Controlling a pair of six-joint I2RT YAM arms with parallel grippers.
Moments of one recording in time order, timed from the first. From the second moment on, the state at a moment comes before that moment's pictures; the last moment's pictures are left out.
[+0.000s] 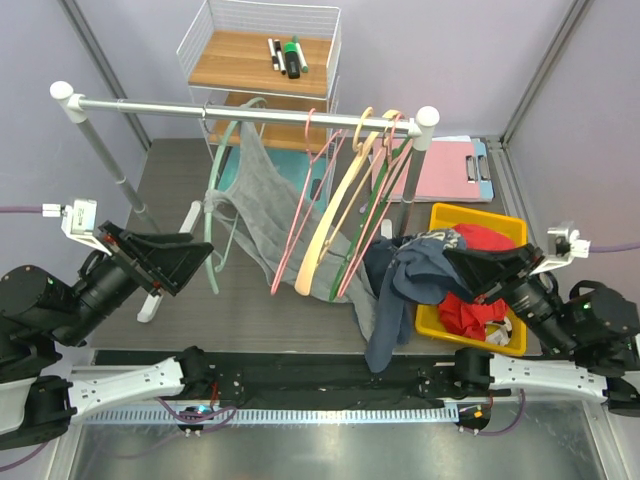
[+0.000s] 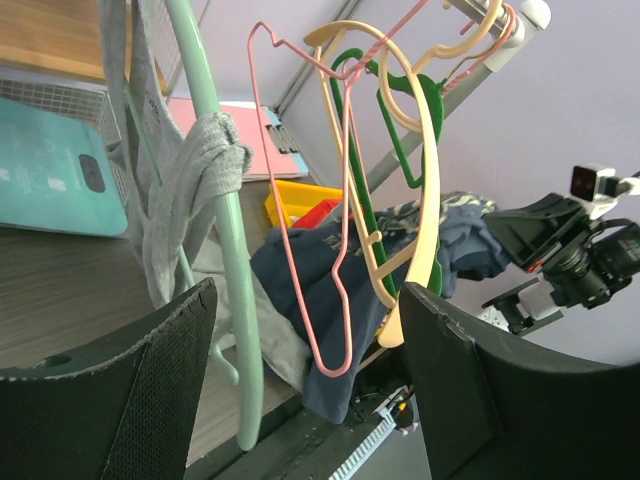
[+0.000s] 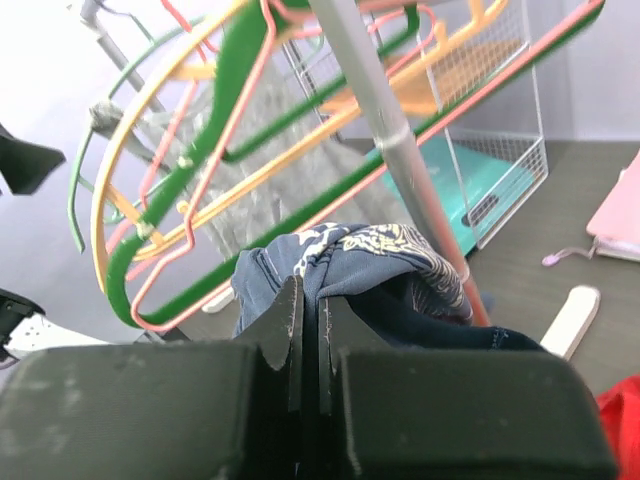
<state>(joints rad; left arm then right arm) -1.13 0.60 1.50 -0.84 -0.45 -0.57 1.37 0.29 0.94 -0.45 0.71 0.34</state>
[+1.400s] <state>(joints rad) -1.13 0.58 1.46 -0.87 -0.45 -0.59 1.38 0.73 1.48 -0.17 1.41 -0.59</state>
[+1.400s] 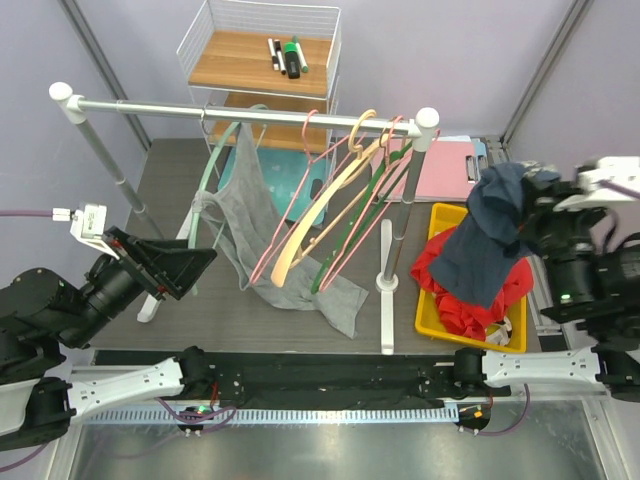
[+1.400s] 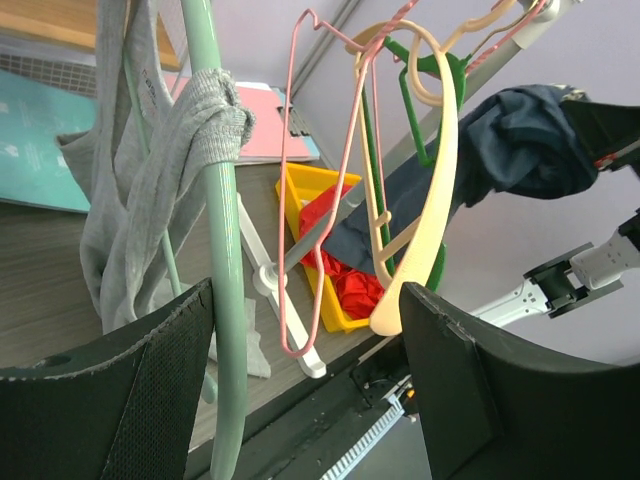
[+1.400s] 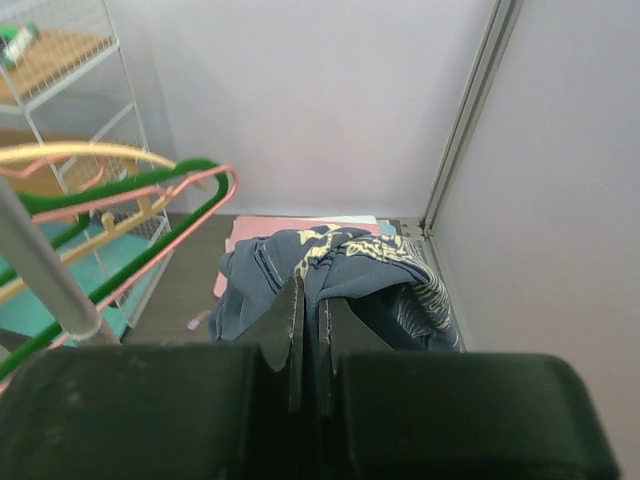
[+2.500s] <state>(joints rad) -1.13 0.56 1.44 -0.90 -0.45 -0.63 0.53 0.90 1.04 -0.42 0.84 0.12</state>
